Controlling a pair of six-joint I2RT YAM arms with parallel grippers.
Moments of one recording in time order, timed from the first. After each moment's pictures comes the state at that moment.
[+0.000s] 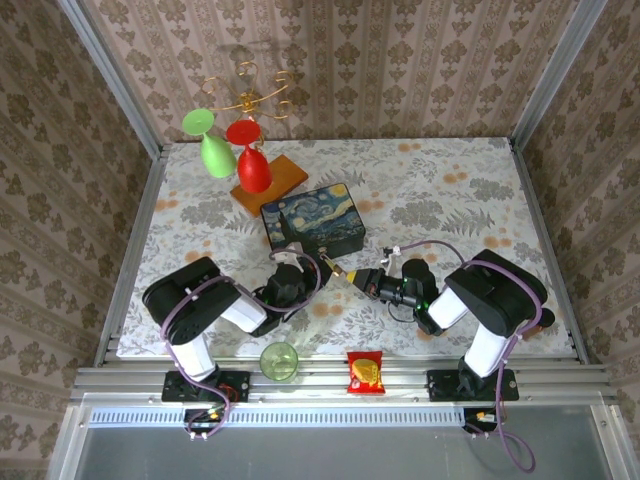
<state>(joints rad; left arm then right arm) -0.91 1.75 0.39 1.06 -0.11 -1.20 0.55 1.74 0.25 1.20 -0.46 1.15</state>
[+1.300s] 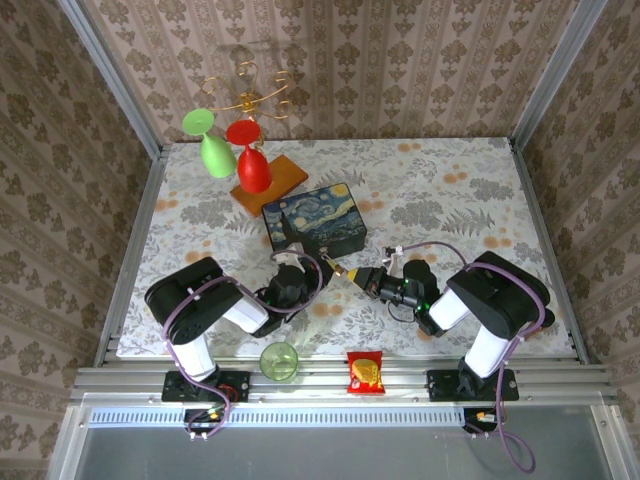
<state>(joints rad) -0.93 1.75 0.40 1.03 -0.13 -1.20 0.55 1.73 0.24 1.21 -0.42 1.21</state>
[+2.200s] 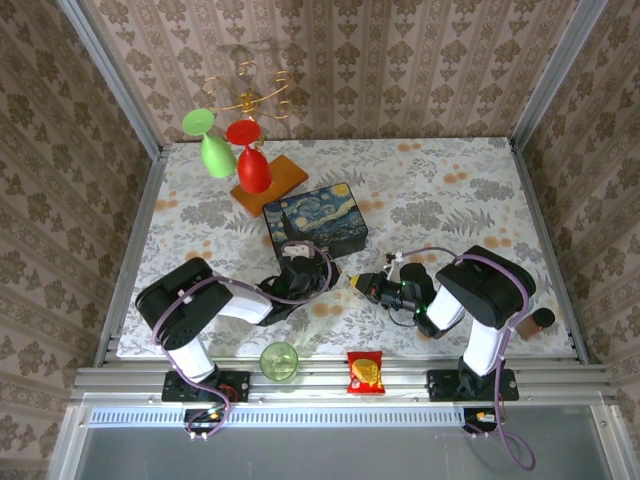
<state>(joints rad) -0.92 1.70 0.51 0.64 -0.15 -0.93 0.55 1.81 0.23 1.21 -0.40 1.21</state>
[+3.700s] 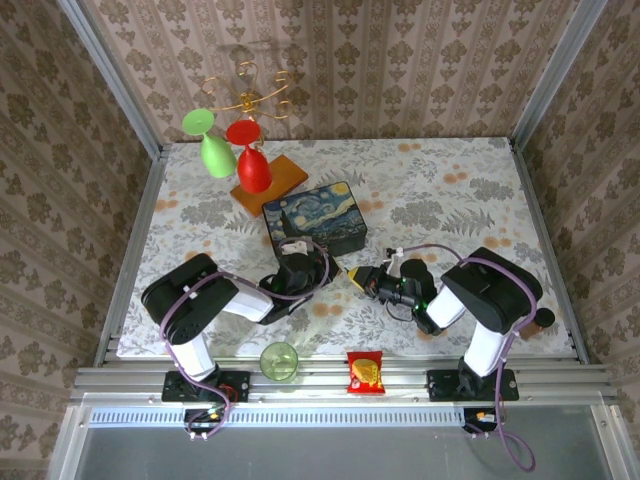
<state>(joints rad) -0.89 1.74 0.51 0.79 -0.07 -1.11 0.56 1.75 0.26 1.21 -0.40 1.32</state>
